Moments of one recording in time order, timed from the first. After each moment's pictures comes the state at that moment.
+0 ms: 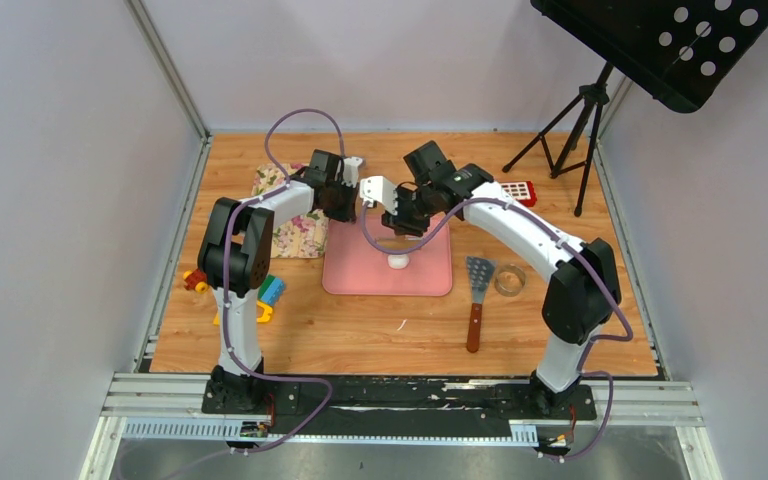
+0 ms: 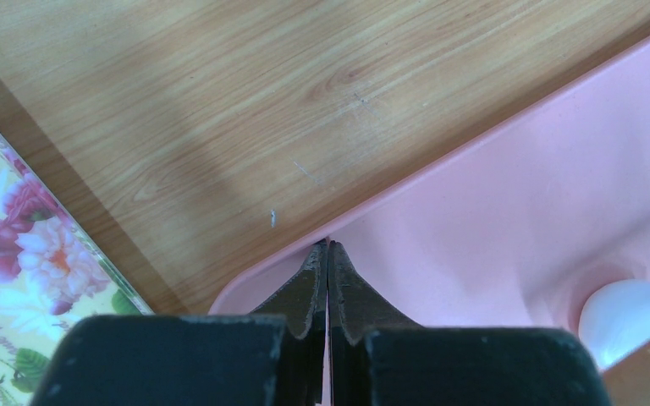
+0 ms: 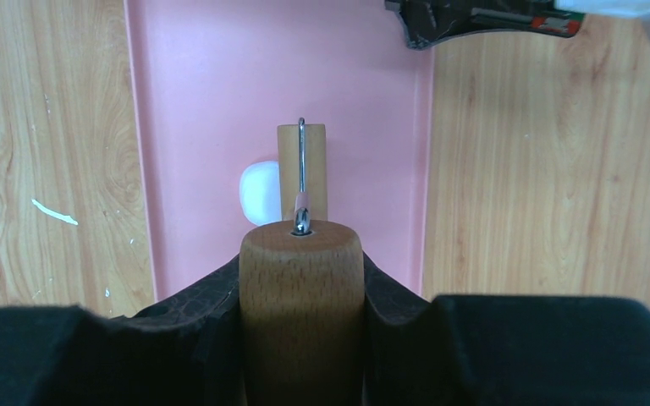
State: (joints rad) left arm -0.32 2.06 1.42 -0.31 0.29 0.02; right arm 0.66 1.80 1.62 -0.78 -0.39 -0.84
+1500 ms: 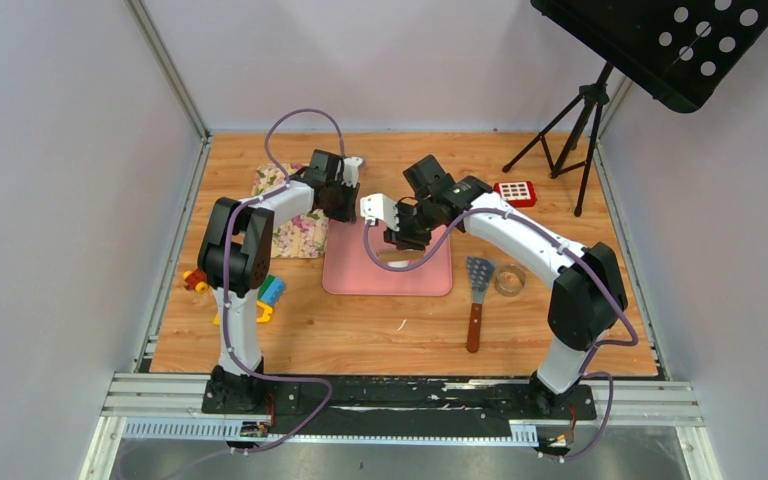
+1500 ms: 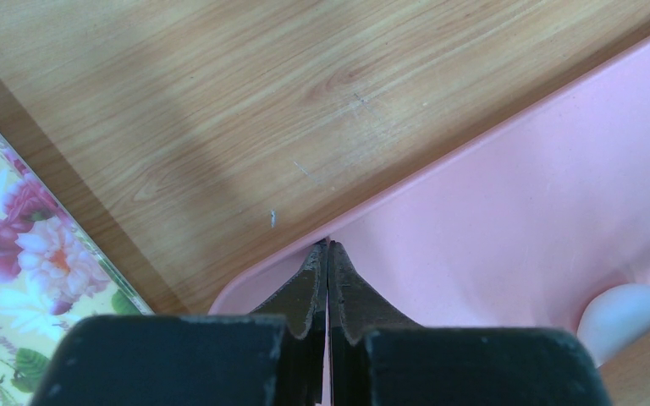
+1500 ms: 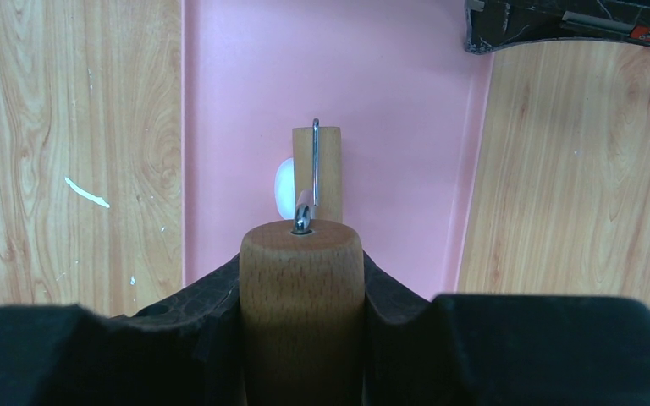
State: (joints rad) left arm -0.32 2.06 1.42 -0.31 0.29 0.02; right arm 0.68 1.74 1.50 -0.76 -0.42 -0.89
